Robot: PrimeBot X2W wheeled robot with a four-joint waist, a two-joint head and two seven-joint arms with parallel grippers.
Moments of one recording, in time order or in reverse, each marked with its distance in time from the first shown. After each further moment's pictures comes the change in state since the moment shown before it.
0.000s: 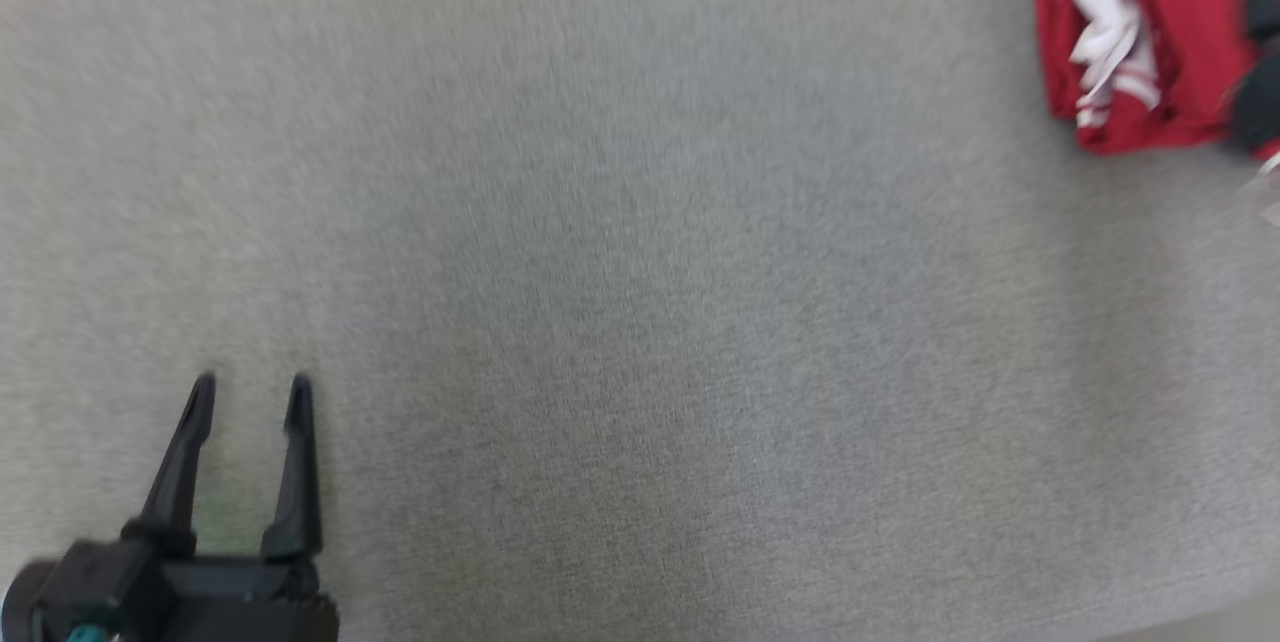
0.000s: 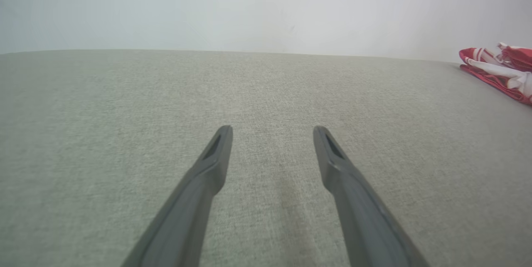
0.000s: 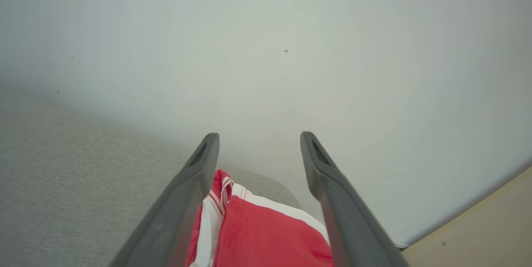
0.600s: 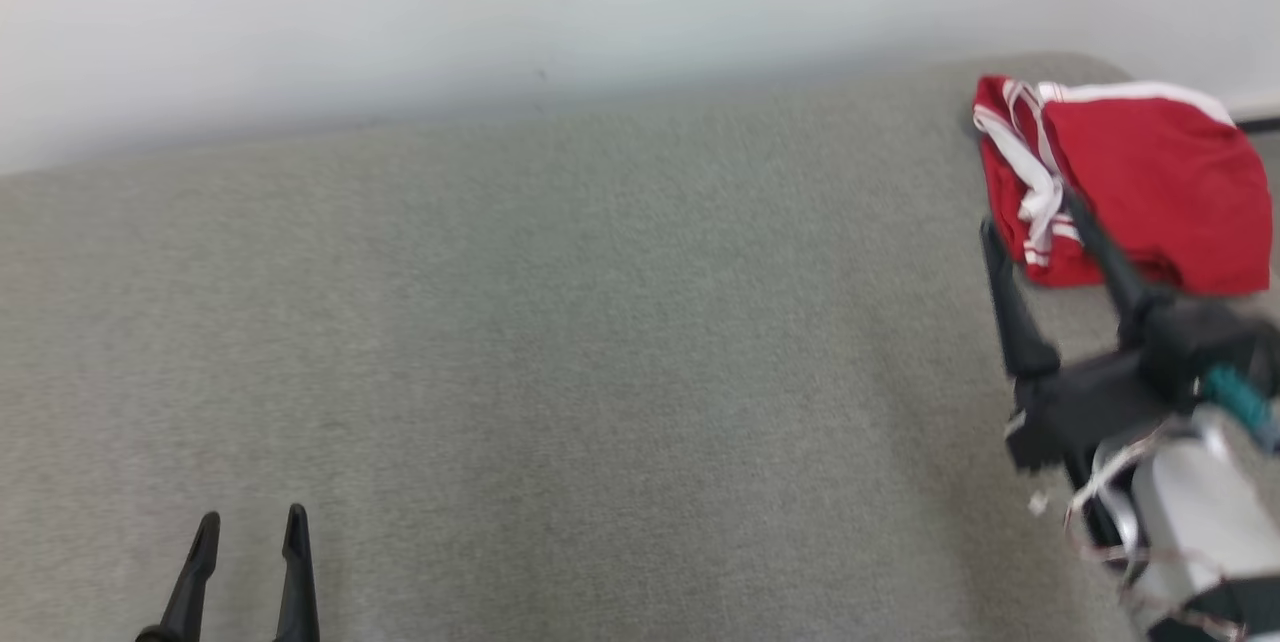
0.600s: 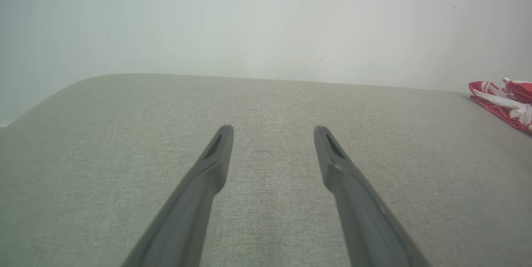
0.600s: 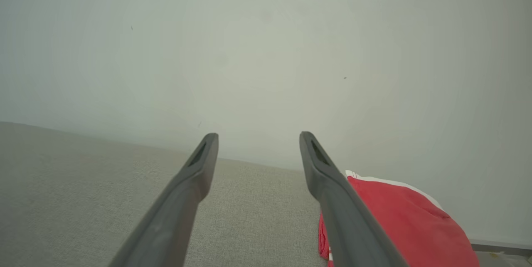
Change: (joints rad) left arm 0.156 -0.050 0.061 0.073 0.000 0.000 0.000; right arm 0.599 0.225 -0.145 -0.411 0.024 0.000 -0.006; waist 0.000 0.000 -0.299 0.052
